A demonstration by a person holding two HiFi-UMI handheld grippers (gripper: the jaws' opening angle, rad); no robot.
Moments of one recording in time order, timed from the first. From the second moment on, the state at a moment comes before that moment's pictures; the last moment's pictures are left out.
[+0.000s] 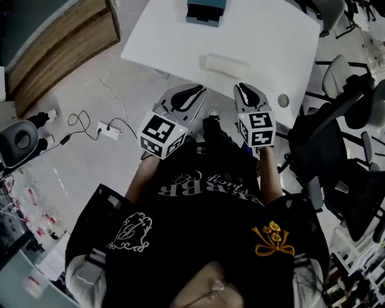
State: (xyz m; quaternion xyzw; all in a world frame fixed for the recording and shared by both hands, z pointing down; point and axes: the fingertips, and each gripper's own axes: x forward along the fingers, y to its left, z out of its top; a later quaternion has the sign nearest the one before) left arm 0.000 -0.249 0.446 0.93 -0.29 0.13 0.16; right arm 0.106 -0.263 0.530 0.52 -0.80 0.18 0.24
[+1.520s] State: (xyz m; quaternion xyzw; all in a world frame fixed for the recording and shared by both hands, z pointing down) left arm -0.012 -0.309 0.458 0.88 -0.41 0.15 0.17; right arm 0.137 -0.399 0.614 0.42 -0.80 0.00 0.44
